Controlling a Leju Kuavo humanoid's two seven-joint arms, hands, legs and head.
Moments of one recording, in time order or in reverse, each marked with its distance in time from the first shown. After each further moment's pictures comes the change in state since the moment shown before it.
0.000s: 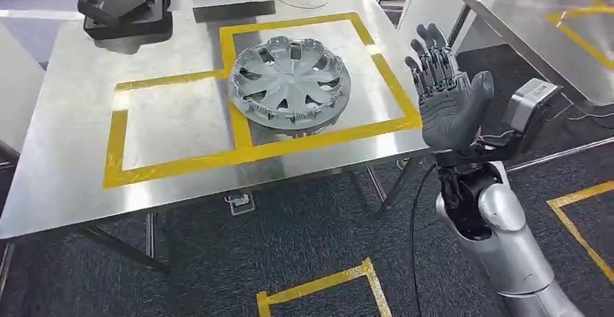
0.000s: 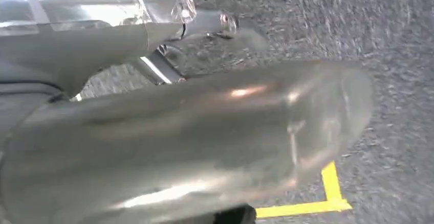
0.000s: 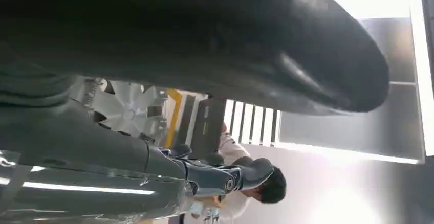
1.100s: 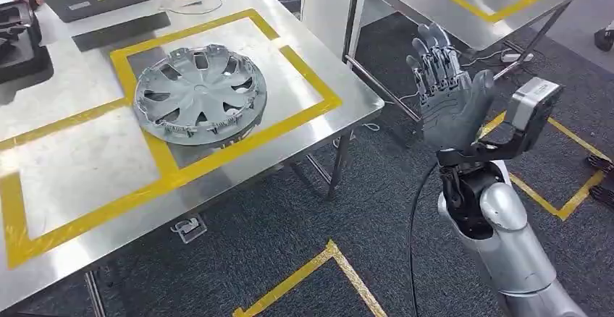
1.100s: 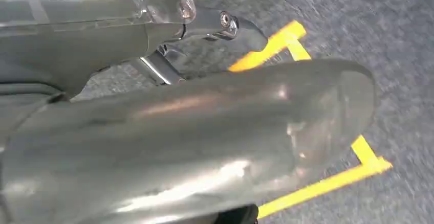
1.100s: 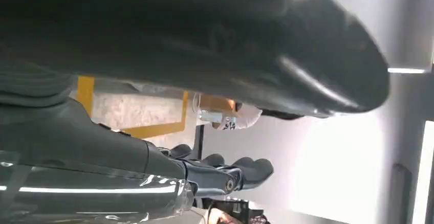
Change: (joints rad) left arm 0.002 -0.002 0.000 0.000 0.000 -0.002 0.002; right arm -0.007 -0.009 -0.002 0.003 -0.001 0.003 0.000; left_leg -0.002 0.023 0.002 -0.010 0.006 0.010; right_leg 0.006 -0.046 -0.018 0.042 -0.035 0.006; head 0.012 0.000
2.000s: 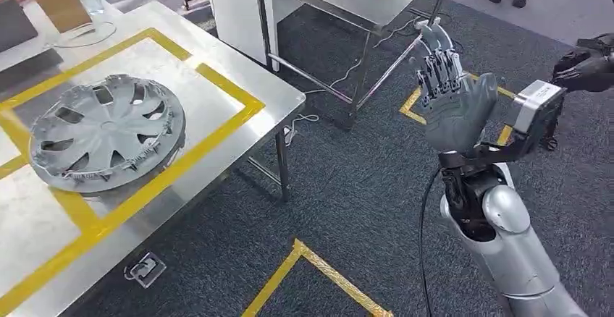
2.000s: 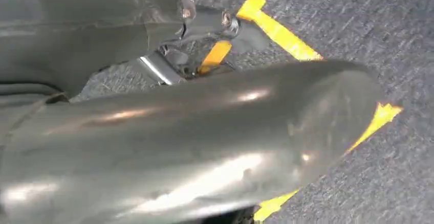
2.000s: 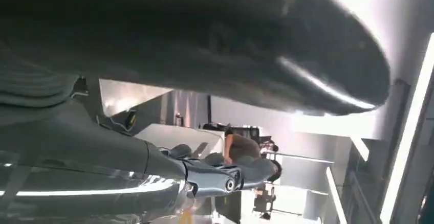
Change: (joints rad) left arm -0.003 -0.005 0.000 0.000 -0.001 0.000 0.002; right arm 0.029 -0.012 -0.017 -0.020 0.000 0.002 0.000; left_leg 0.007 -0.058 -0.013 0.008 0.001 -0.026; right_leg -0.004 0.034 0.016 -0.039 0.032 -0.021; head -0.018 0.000
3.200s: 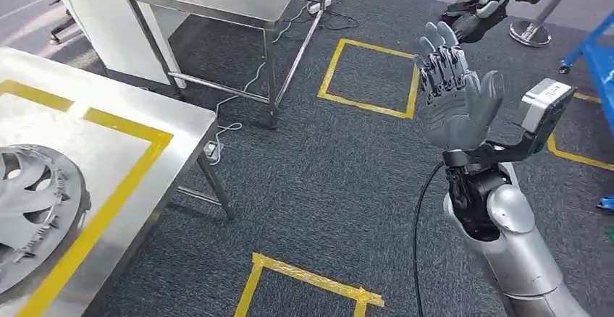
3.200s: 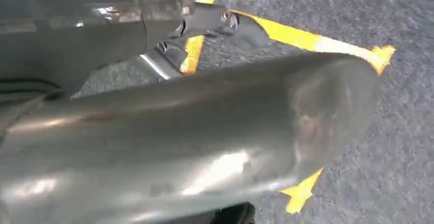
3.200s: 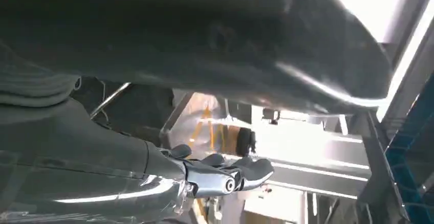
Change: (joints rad) left arm -0.001 0.005 0.000 0.000 0.001 -0.003 -0.003; right arm -0.005 -0.010 -0.019 -0.018 0.000 0.003 0.006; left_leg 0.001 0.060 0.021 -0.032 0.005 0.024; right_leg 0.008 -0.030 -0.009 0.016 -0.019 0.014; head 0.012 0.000
